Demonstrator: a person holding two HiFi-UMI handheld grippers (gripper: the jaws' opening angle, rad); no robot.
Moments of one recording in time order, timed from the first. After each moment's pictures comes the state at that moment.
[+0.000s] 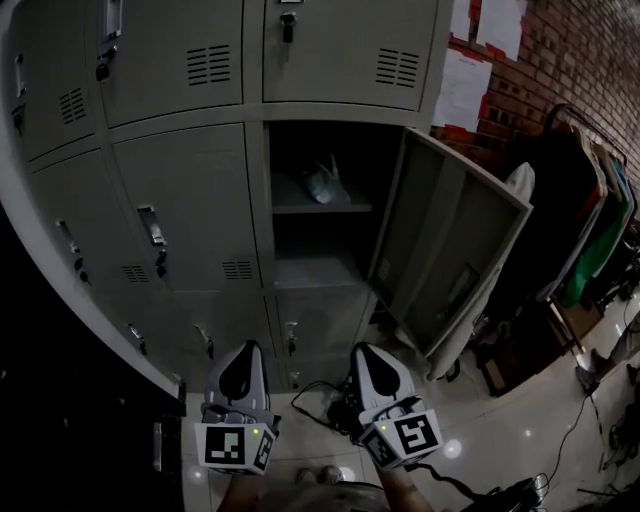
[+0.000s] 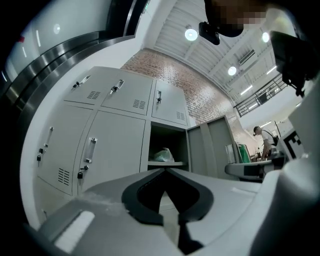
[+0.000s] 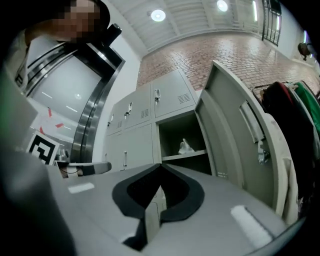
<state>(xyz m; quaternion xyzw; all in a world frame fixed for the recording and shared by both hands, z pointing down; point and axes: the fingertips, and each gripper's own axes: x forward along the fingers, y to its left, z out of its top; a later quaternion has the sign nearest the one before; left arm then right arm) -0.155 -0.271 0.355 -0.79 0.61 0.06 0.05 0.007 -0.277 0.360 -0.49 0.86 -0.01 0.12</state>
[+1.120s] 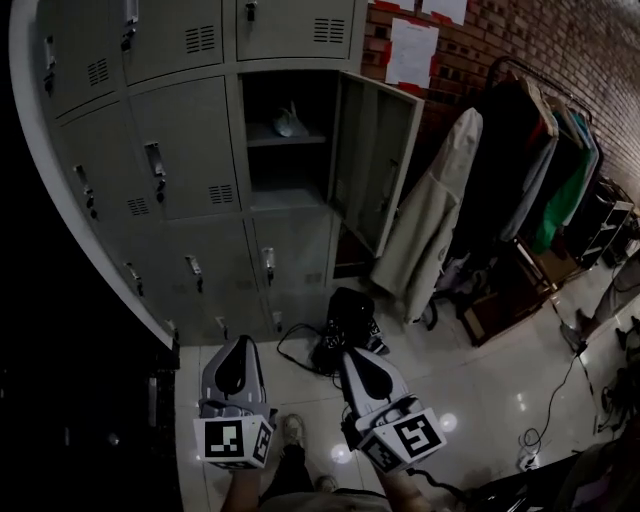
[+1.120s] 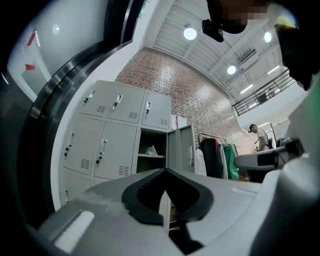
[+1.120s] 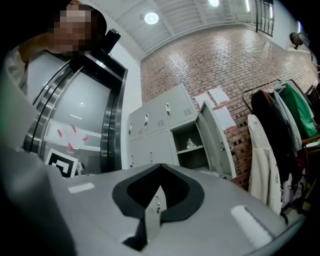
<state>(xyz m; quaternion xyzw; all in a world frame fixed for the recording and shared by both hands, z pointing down) -0.085 -0.042 0.392 -0.79 0.61 0.05 0.02 0.067 -0.020 0.381 -0.46 0.88 -0.06 0.12</state>
